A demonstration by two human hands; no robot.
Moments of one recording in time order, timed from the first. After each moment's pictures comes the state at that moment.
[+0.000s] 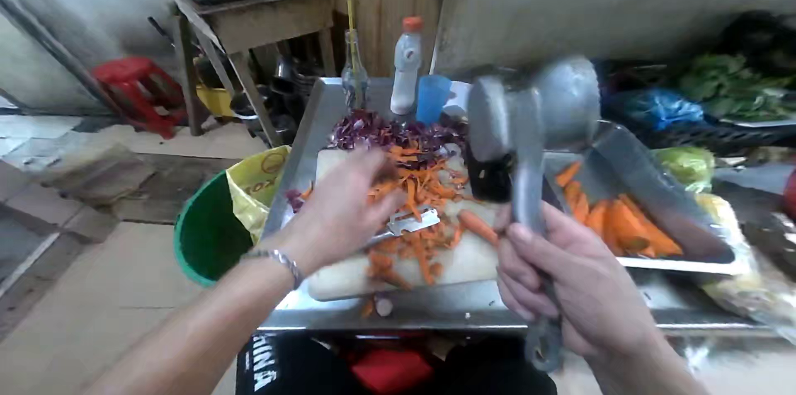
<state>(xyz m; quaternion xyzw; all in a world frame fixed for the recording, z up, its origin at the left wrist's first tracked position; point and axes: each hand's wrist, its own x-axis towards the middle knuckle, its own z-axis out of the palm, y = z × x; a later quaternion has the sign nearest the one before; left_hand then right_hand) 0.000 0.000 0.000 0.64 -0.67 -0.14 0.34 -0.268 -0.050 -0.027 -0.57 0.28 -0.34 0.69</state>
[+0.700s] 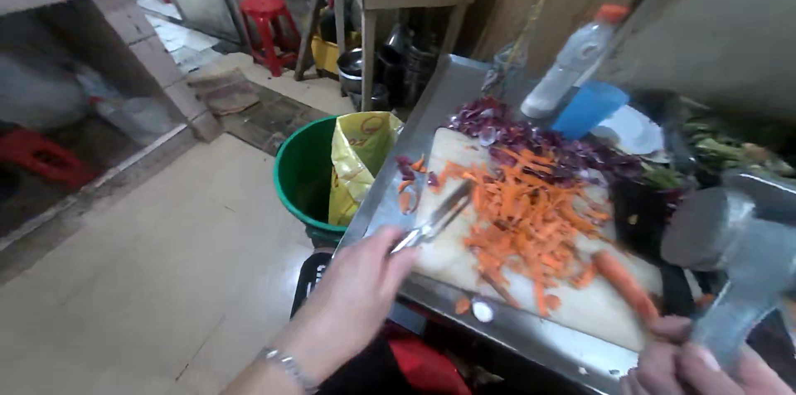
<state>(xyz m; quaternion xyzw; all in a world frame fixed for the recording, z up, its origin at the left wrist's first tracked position) 0.016 0.148 -0.087 0.80 -0.40 -0.22 0.38 -0.283 -0.042 -0.084 -0.63 0.25 -0.32 0.66</state>
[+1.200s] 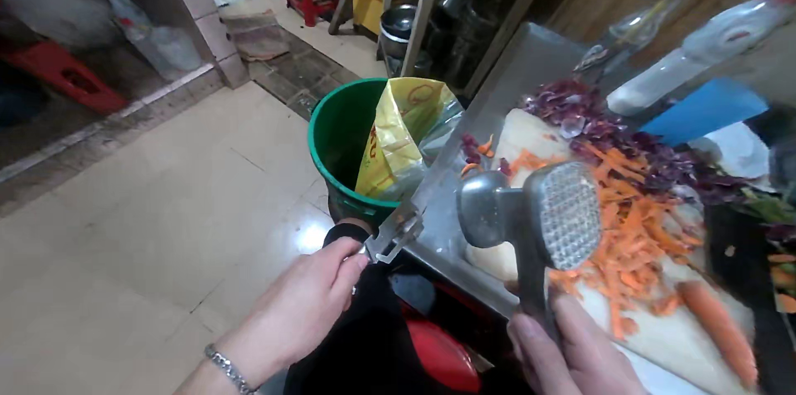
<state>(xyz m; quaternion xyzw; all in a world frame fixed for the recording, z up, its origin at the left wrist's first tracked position) 0.057 0.247 -0.122 0.82 -0.25 -0.37 0.34 -0.166 0.036 -0.095 -0.89 0.22 -0.11 0.37</state>
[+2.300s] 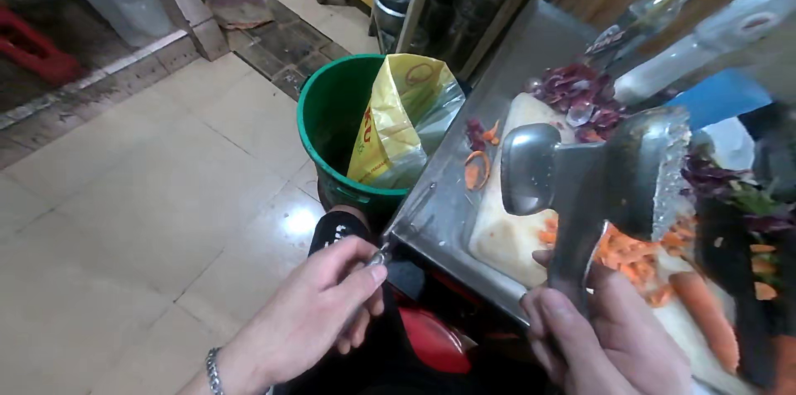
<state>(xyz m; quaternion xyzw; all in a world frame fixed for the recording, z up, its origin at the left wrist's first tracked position) 0.048 0.246 -0.132 0.63 -0.20 -0.49 0.57 -0.148 0.033 -0.086 -0.85 0.22 -0.19 0.44</state>
